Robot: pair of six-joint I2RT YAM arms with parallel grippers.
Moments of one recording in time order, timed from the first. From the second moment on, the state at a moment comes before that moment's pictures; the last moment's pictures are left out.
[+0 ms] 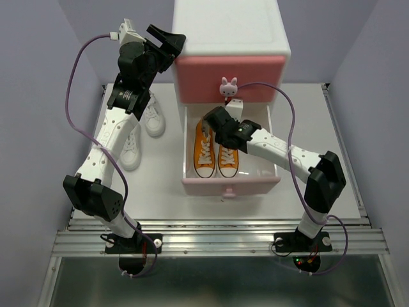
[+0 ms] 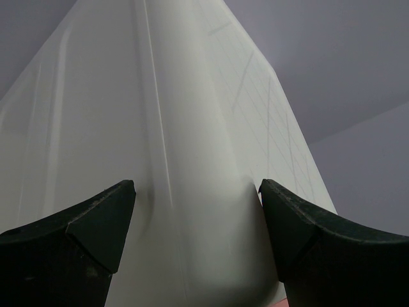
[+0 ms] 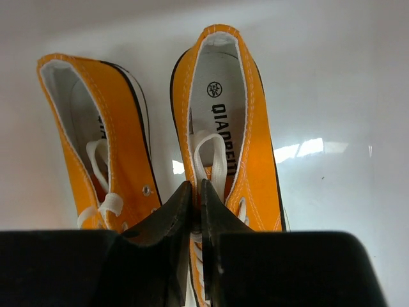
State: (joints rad) left arm -0.31 1.60 1.77 -0.16 -0.02 -0.93; right arm 0.82 1.76 1.54 -0.66 0.64 0.77
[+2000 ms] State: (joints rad) left arm -0.31 1.62 1.81 -0.19 -0.03 -0.91; right arm 0.75 1.66 1.52 -0.65 0.29 0.68
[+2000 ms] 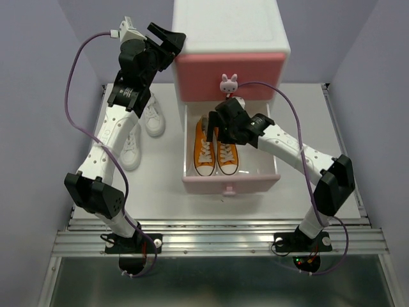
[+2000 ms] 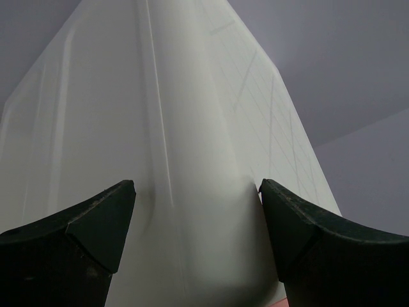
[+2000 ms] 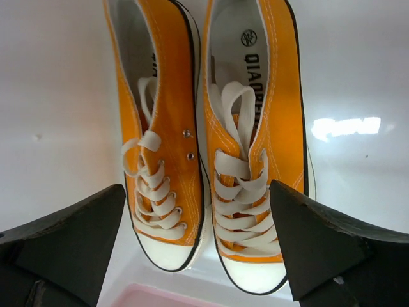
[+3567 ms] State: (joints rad) left arm -0.30 1.66 1.89 -0.27 -0.03 -0.88; right arm 0.77 1.22 1.62 -0.84 -0.03 0.59
